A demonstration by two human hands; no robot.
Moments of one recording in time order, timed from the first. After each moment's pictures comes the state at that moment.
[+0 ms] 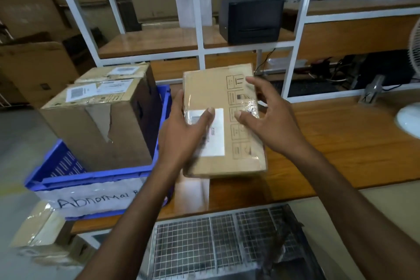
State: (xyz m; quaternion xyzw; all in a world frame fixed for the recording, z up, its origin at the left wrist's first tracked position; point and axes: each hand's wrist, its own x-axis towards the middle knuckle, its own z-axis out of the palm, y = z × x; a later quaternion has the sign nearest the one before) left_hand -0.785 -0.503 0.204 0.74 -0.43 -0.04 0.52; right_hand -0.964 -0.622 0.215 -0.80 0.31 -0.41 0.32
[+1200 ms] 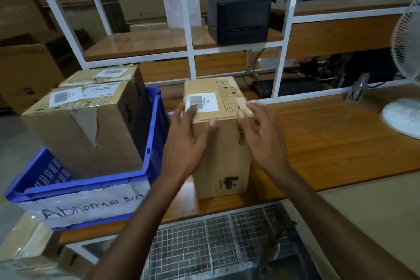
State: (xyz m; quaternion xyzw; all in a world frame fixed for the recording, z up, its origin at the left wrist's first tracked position) left_hand -0.791 -0.521 0.170 0.74 -0.51 -0.04 0.44; right_hand -0.960 -0.620 0.164 -0.76 0.39 -0.44 0.29
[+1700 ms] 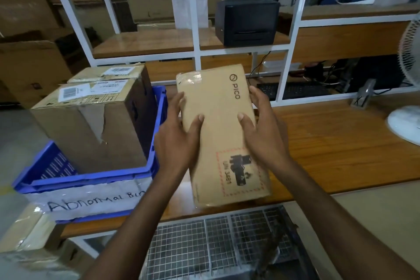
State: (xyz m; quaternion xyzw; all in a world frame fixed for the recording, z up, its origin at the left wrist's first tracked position) left_hand -0.788 -0.513 0.185 0.75 -0.42 0.06 0.50; right_hand -0.952 -0.615 0.187 -0.78 0.40 -0.42 0.23
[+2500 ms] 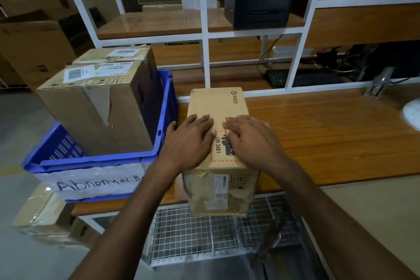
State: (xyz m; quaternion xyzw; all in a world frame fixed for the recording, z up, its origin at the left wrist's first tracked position) left_hand -0.767 -0.507 0.160 0.79 -0.60 -0.05 0.14; right_hand -0.933 -0.593 0.170 -0.91 0.36 -0.16 0.13
